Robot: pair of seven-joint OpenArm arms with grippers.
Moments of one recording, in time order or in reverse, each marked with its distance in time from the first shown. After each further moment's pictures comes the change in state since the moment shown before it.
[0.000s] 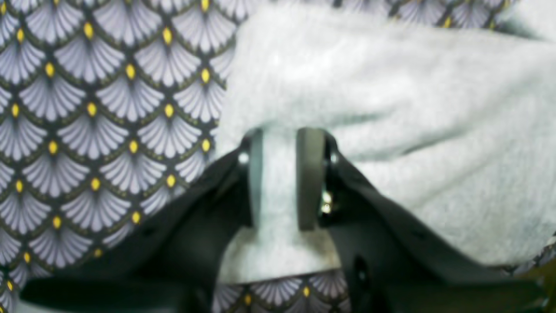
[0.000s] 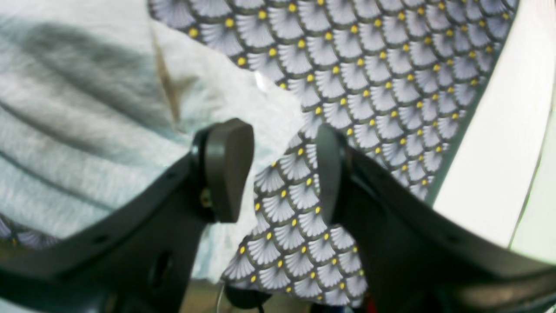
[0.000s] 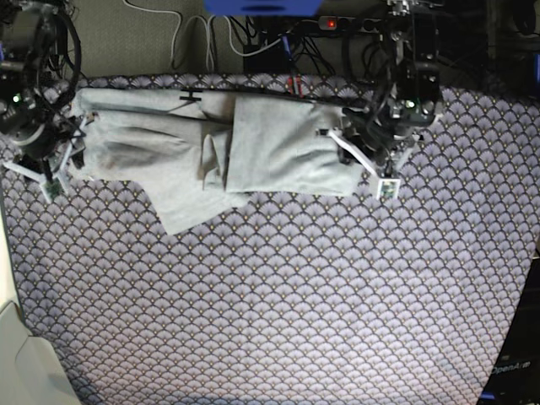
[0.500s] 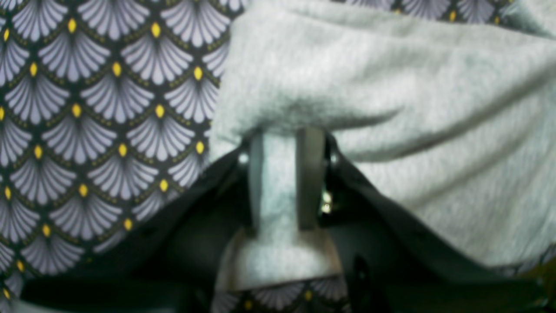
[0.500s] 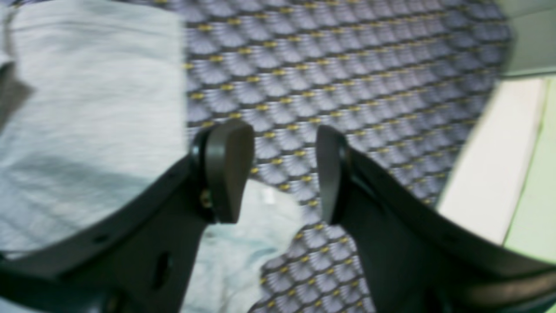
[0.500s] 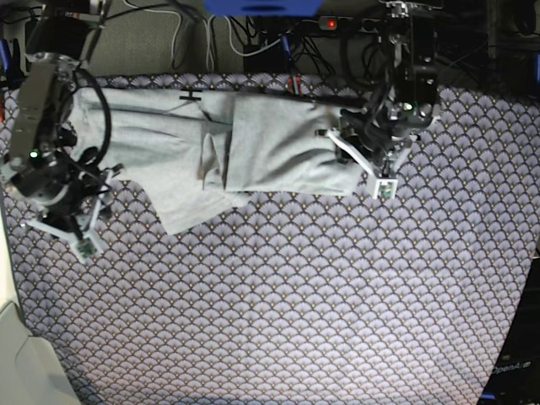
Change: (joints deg) left arm -0.2 -0.6 -0.6 -1.2 -0.2 -0.3 -0.2; right arm 14.1 -3.6 -10.9 0.1 0.2 0.0 -13.2
